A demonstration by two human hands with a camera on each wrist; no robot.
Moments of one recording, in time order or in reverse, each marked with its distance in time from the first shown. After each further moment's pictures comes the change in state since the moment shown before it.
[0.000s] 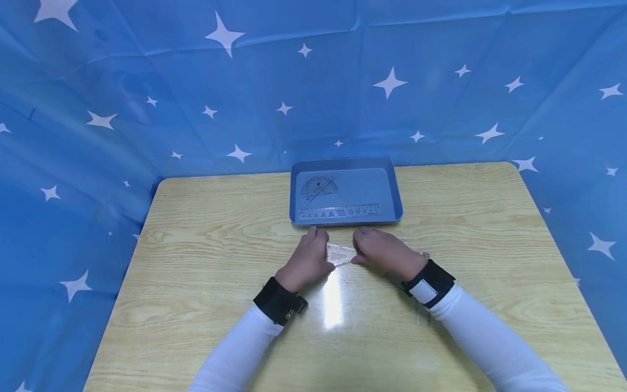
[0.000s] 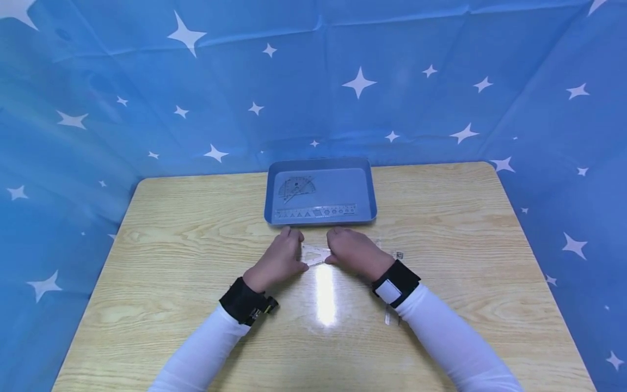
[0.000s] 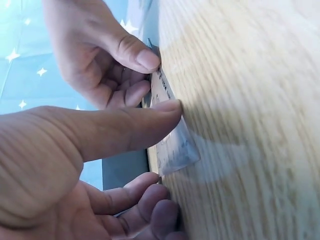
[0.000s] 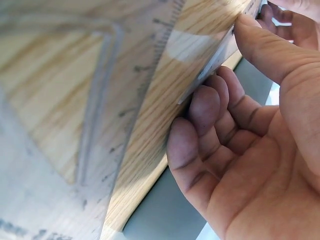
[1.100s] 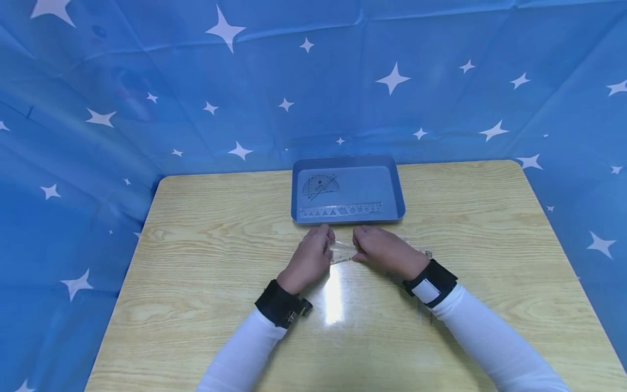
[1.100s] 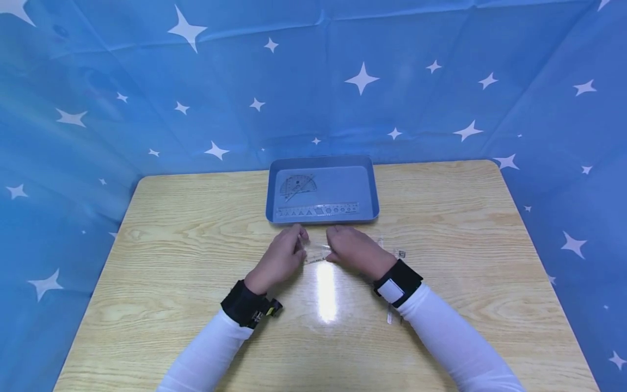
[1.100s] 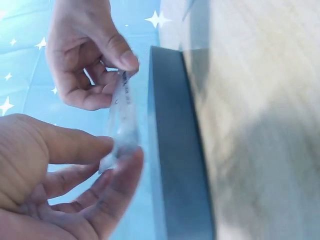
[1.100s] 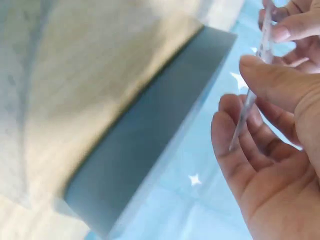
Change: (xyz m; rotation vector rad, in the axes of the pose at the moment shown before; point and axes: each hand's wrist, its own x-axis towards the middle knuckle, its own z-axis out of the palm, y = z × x) left_hand -0.004 -0.004 0.000 -0.167 0.100 0.040; right_hand 0.001 -0.002 0.002 0.062 0.037 -0.020
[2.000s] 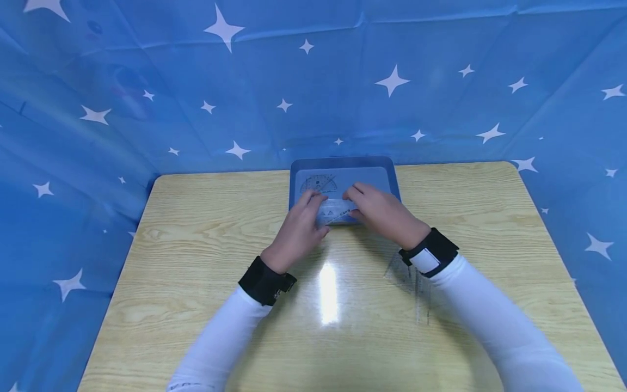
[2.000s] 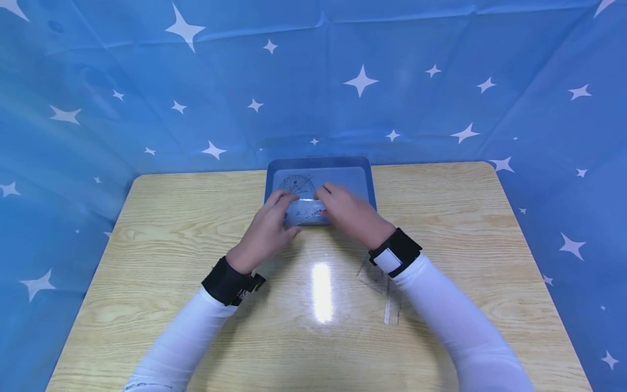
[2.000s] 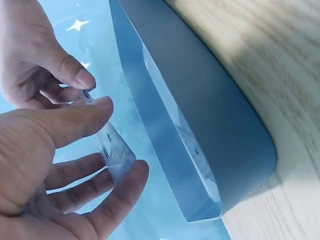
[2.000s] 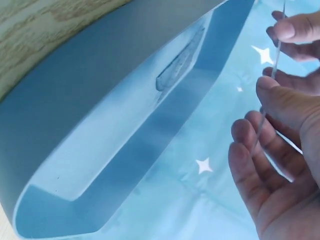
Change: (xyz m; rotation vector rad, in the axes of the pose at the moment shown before) left_hand 0.022 0.020 -0.060 0.131 0.148 0.233; right_hand 0.031 -0.003 -0.074 -0.170 0.276 -0.104
